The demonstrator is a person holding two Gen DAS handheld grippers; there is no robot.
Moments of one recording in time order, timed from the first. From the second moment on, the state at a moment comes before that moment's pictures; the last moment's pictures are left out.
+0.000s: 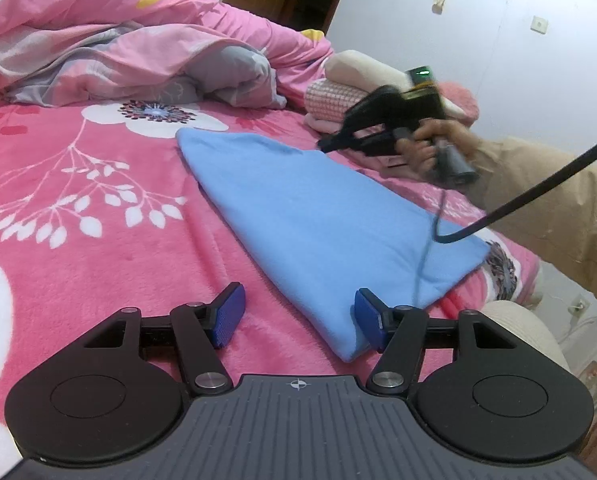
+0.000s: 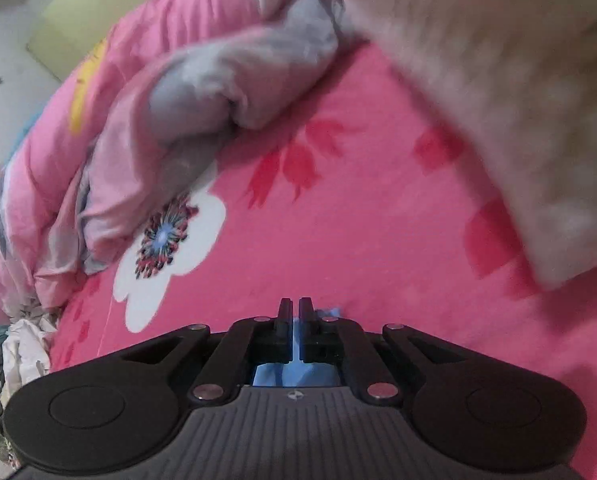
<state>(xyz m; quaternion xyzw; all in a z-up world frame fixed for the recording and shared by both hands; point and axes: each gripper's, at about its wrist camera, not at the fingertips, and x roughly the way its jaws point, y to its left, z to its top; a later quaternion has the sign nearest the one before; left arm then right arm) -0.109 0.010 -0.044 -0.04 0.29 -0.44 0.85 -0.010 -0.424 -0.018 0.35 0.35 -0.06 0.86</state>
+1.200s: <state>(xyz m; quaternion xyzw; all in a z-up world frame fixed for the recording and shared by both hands) -0.111 0.011 -0.044 -0.03 0.28 -0.44 0.85 0.066 -0.296 -0.036 0.32 0.40 0.14 0.84</state>
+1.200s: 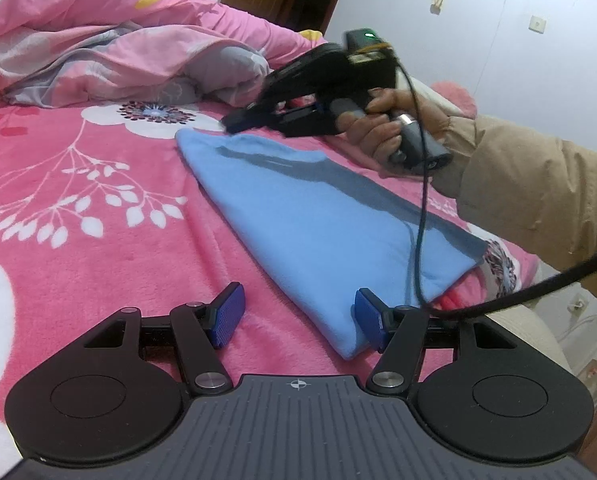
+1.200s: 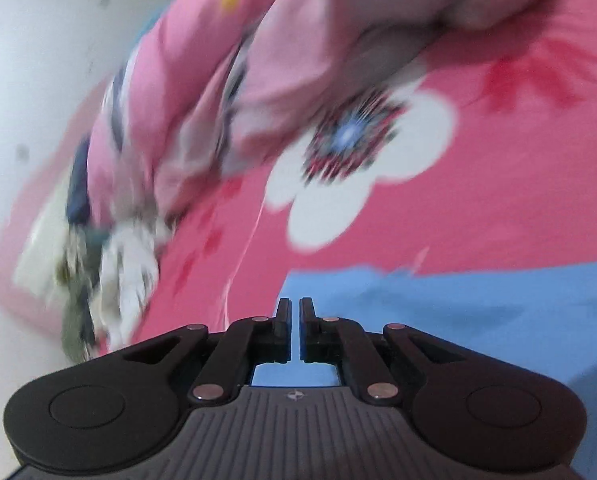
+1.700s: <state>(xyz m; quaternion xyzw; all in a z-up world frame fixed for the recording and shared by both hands) -0.109 0.010 -0.043 -0.03 0.29 -0.44 0.85 -0.060 -0.361 -0.021 0.42 0.35 0.09 0.83</state>
